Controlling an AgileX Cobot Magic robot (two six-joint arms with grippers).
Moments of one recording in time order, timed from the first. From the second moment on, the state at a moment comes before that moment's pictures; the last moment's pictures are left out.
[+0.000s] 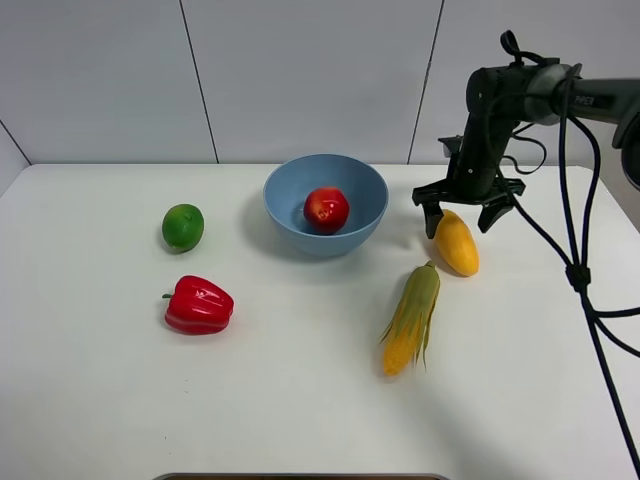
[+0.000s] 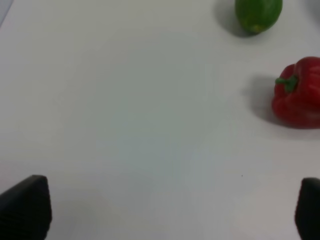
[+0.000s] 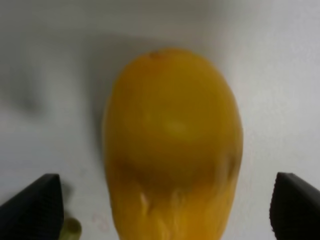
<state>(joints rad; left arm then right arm) 0.12 0.00 -0.44 -0.06 1.09 0.10 0.17 2.25 -1.74 0.01 1.15 0.08</state>
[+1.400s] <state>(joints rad) 0.12 0.00 -0.44 -0.06 1.09 0.10 0.16 2.35 -1.74 0.06 1.07 0.05</state>
